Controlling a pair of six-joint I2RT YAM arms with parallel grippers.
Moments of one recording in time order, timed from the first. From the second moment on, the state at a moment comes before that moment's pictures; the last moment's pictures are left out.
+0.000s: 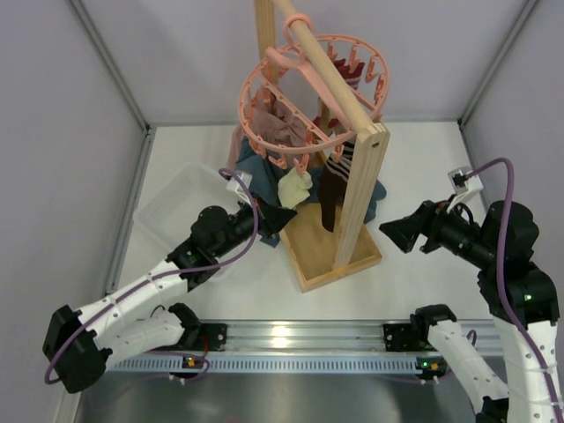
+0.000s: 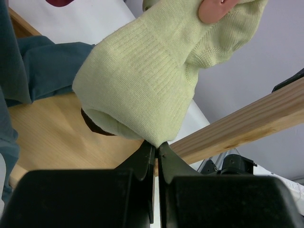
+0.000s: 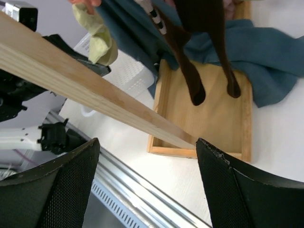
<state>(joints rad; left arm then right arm) -0.77 0.95 0.62 0.30 0.11 -0.69 0.17 0.60 1.15 -0.87 -0.51 0.36</state>
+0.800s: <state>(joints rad) -0.77 0.87 0.62 0.22 0.11 -0.67 0.35 0.76 1.42 -0.83 -0.91 0.41</state>
